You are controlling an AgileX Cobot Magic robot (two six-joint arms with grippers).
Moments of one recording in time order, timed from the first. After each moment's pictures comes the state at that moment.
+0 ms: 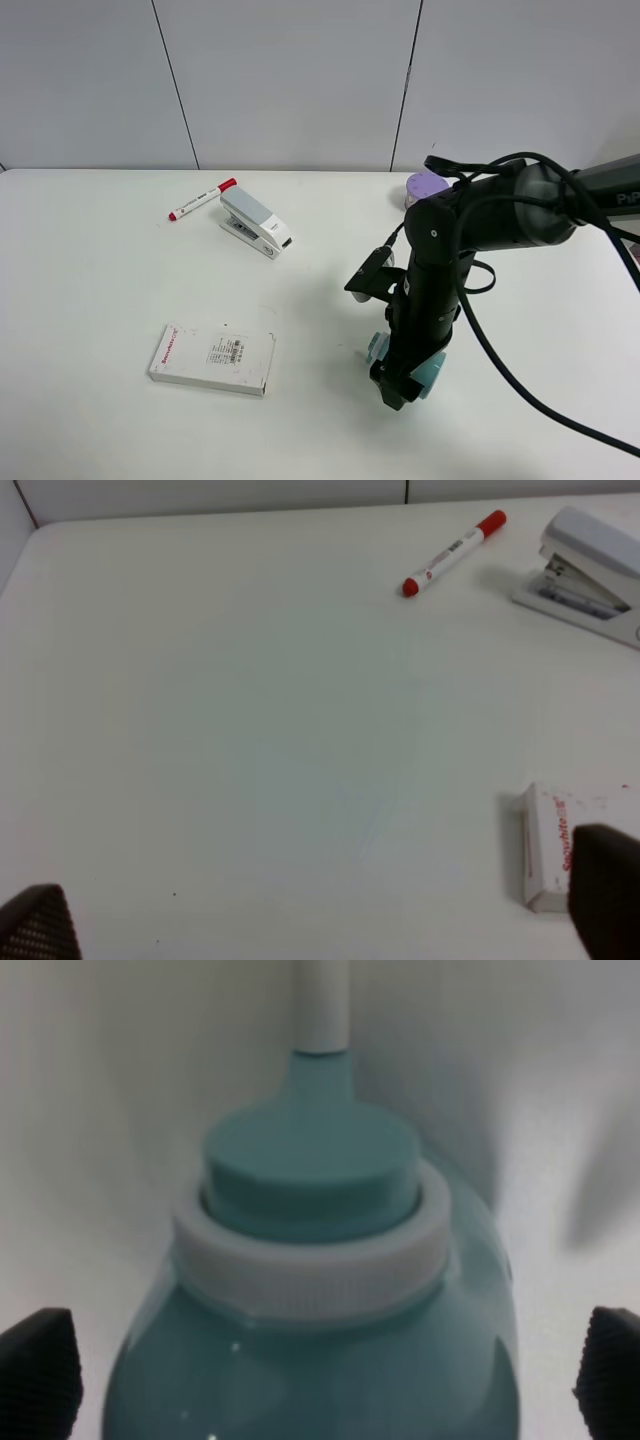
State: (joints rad) left arm 0.03 -0.01 -0.51 0.02 1.05 0.00; right arm 0.64 1.84 -0.94 0.11 0.83 -0.37
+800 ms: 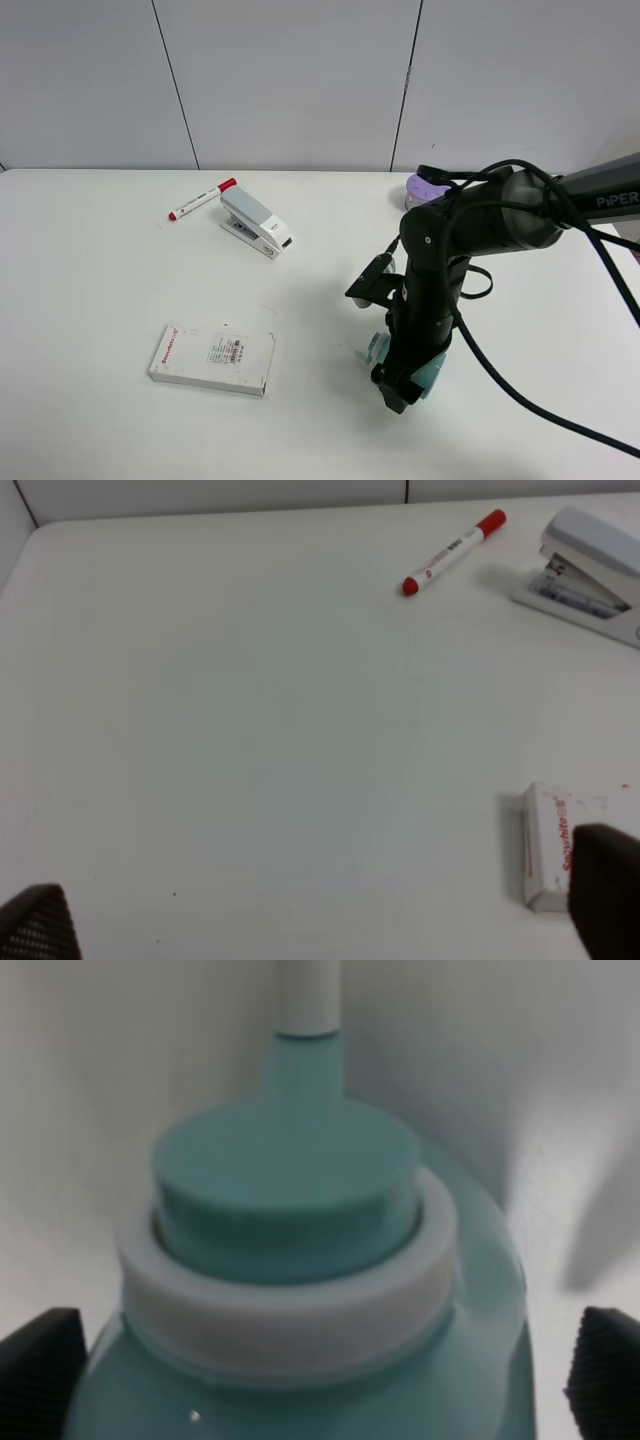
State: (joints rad) left arm 0.03 -0.01 -0.51 0.02 1.05 0.00; right arm 0.64 1.88 -0.94 0.10 0.83 -0.34
